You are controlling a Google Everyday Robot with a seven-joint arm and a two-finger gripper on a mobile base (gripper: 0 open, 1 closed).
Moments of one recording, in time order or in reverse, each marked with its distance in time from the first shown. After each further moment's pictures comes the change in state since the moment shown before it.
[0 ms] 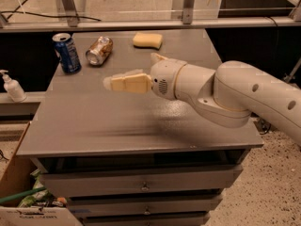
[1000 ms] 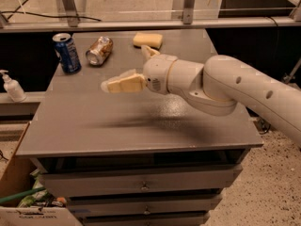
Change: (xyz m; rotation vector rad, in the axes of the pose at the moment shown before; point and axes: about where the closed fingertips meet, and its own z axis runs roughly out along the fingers) arm 0.003 -0.012 0.029 -0.062 -0.006 -0.192
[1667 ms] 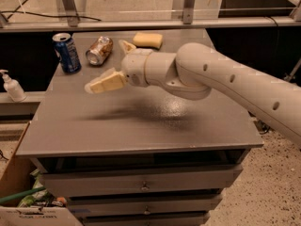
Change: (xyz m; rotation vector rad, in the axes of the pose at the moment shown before) arm 0.003 0.010 0.061 -0.092 0.051 -0.153
